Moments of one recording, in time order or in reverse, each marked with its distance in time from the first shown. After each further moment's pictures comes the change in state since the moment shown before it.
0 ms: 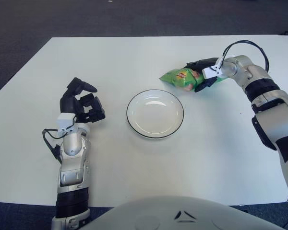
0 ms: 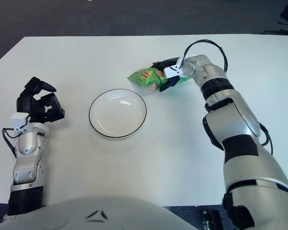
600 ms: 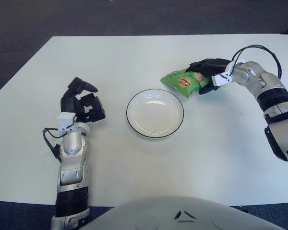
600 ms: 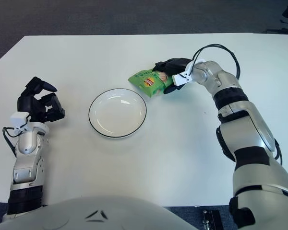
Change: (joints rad) left arm -0.007 0.011 0.001 0.020 -0.006 0.000 -0.011; right arm 0.069 -0.107 -0.095 -0.181 0.029 -0.129 0.148
